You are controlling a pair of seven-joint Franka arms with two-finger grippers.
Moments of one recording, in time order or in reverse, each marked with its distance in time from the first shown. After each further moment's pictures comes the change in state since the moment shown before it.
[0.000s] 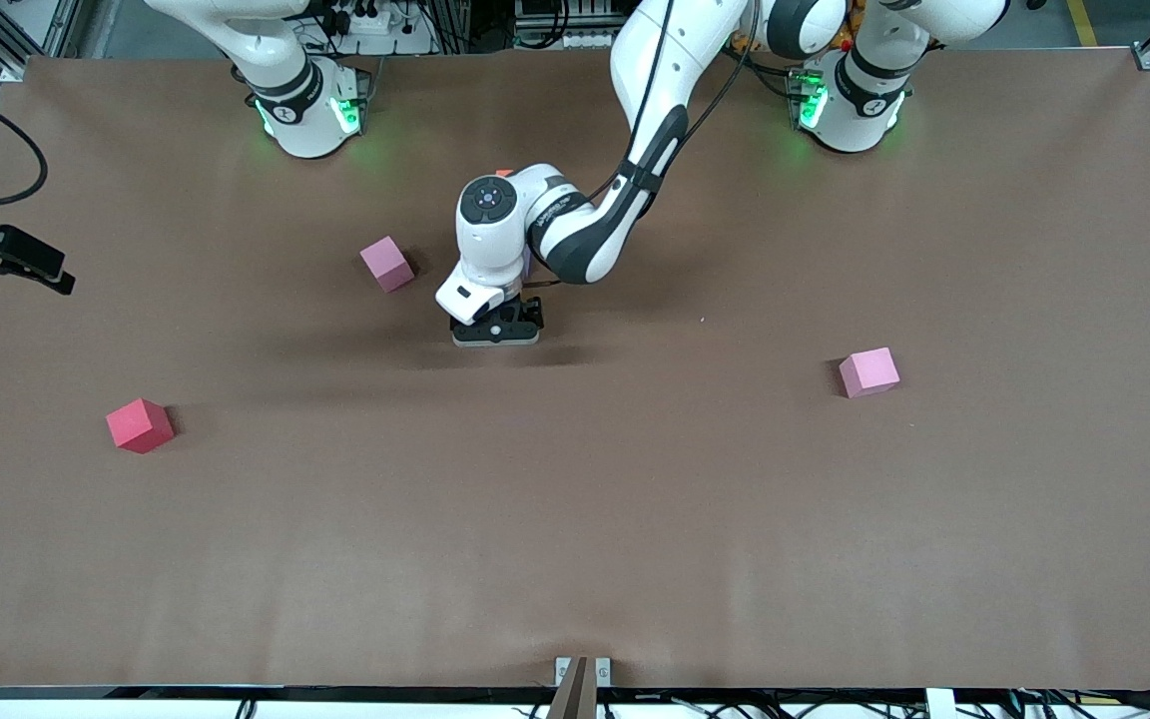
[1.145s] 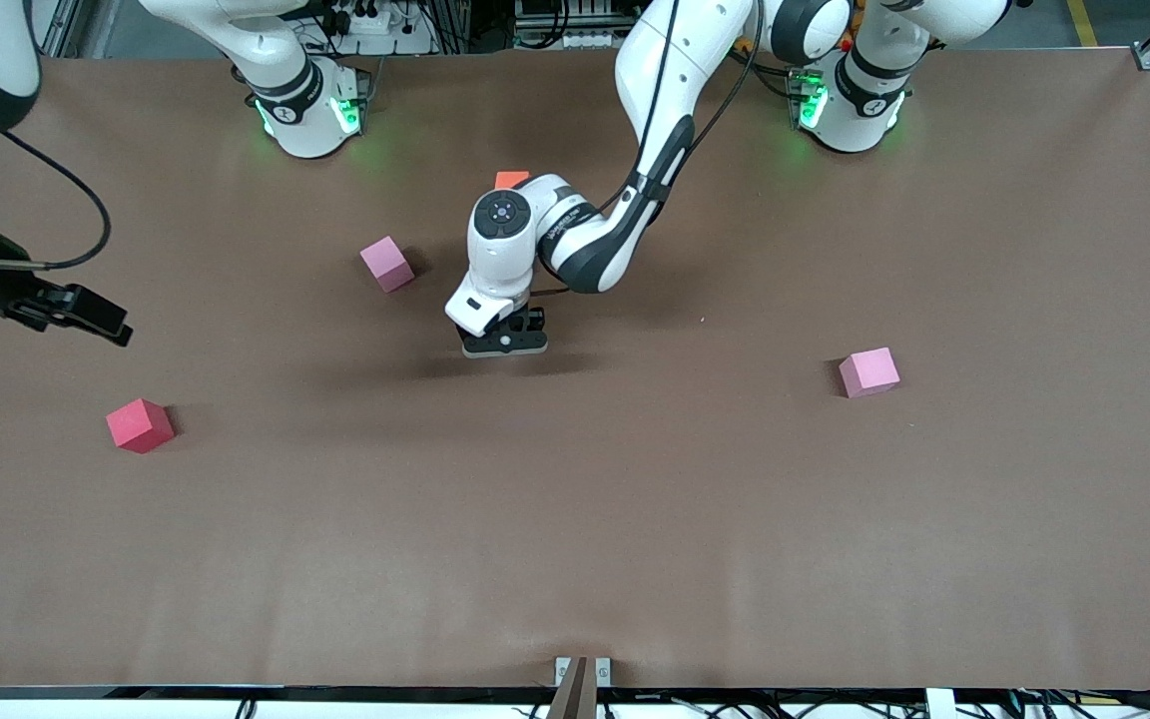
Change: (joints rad) left arm 0.015 0.021 -0.029 -0.020 -0.053 0.055 0.010; right arm 0.131 0.140 -0.005 0.125 -0.001 0.033 0.217
